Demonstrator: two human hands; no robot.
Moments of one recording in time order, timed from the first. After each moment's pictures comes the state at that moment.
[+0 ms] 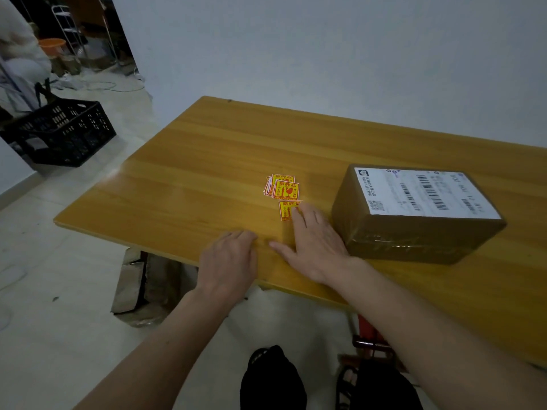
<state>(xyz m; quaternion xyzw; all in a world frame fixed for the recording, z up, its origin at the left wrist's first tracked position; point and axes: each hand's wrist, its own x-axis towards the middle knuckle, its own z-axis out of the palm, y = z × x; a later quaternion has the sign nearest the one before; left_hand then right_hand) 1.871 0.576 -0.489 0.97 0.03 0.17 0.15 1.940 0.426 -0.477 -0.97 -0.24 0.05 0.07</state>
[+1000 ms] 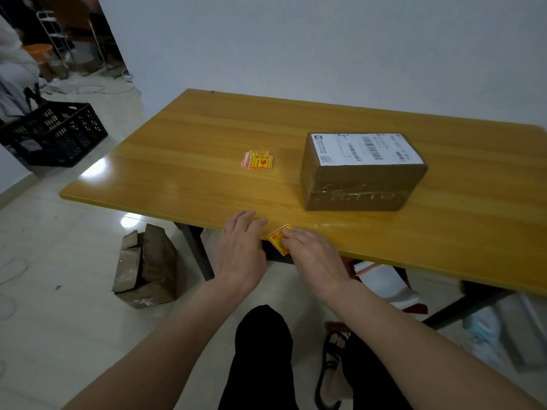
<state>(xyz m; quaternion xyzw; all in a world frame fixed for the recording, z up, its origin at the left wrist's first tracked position) 1.802 0.497 -0.495 0.97 0.02 0.13 0.18 1.833 0.353 -0.507 -0.94 -0.32 -0.08 0.12</state>
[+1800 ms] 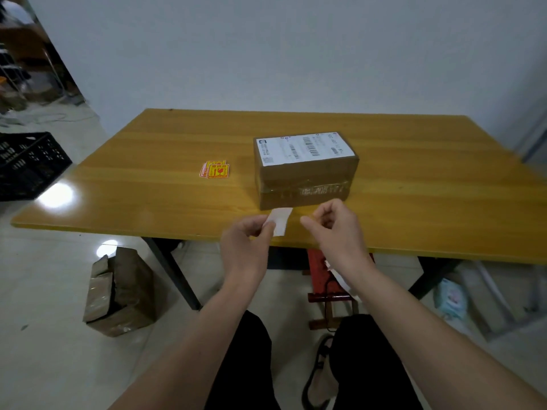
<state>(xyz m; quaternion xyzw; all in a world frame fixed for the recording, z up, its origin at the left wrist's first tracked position) 1.786 0.398 -0.444 0.80 0.15 0.18 0.56 1.801 0.263 -0.433 -0.82 0.02 -0.05 0.56</state>
